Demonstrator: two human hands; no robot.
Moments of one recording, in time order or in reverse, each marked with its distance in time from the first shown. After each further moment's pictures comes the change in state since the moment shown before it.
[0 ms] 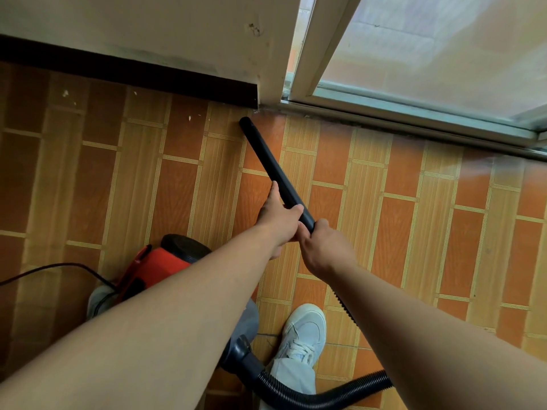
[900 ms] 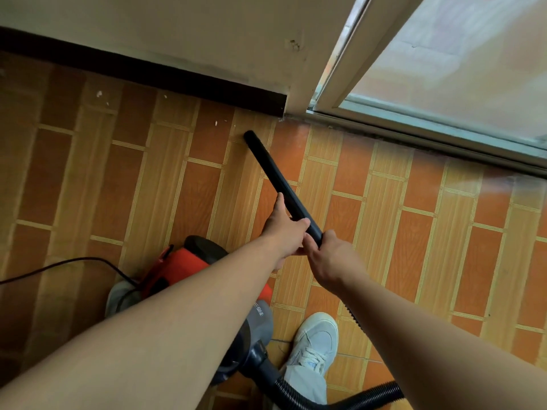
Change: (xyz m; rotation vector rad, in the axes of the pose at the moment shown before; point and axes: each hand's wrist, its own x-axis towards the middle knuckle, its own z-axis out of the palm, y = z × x) left_hand -0.013 0.000 -0.039 -0.008 -0.013 -0.066; right_hand -0.009 -0.026 0.008 -0.028 -0.034 -0.015
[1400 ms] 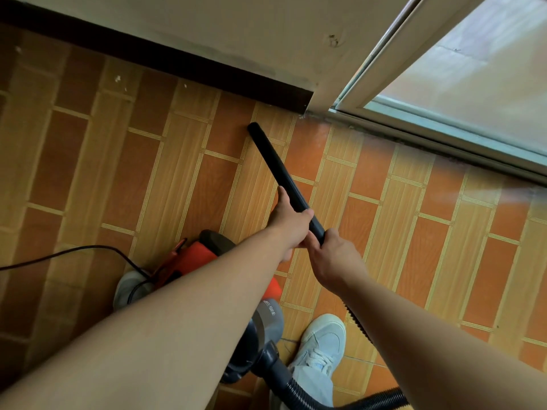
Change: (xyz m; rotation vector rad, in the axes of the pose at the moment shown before) left_hand 0.013 0.005 -0.027 -0.072 0.052 -0.012; right_hand 0.003 -0.028 0.016 -0.037 0.024 -0.031
